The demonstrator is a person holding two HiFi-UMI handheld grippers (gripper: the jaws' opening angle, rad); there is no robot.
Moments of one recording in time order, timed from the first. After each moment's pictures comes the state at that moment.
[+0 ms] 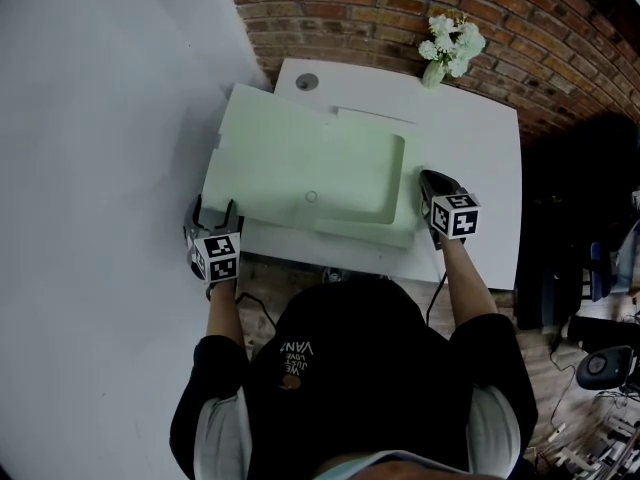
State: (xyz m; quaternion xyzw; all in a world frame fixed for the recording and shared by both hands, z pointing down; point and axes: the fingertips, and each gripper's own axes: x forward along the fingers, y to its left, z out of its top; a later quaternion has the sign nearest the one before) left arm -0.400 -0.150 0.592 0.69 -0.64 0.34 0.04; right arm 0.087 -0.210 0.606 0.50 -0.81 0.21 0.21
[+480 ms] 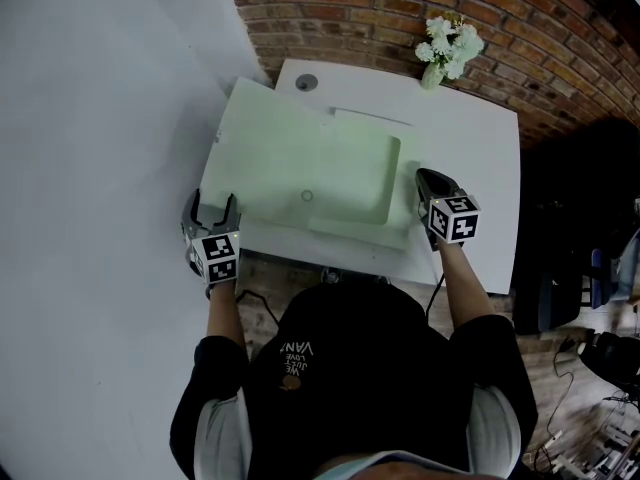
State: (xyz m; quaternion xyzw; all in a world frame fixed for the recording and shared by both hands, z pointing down) left arm -0.373 -0.150 0.543 0.69 -0.65 0.32 0.00; right arm 0.082 -0.210 0.579 0.48 -0.83 0.20 0.18
